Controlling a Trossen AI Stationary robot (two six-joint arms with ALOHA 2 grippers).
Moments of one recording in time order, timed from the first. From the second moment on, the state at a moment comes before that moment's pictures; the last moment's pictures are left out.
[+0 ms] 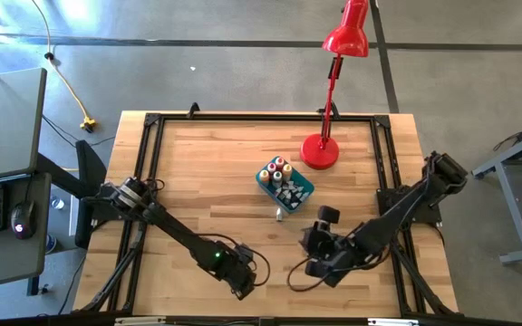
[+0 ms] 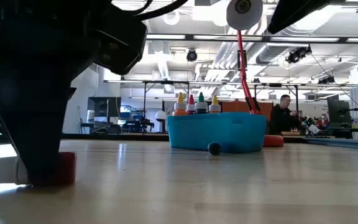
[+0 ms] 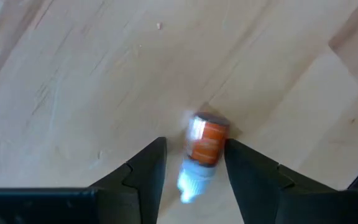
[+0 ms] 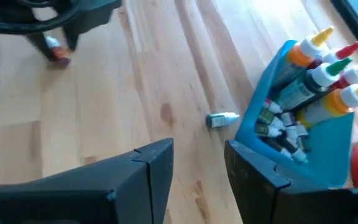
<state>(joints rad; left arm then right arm) -0.58 2.02 1.40 -0.63 -0.04 -1.25 0.66 1.63 1.26 -0.79 0.68 0.73</state>
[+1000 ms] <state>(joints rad) -0.15 1.98 1.63 -0.56 -0.35 -0.46 0.84 1.55 1.26 -0.93 0.73 0.99</state>
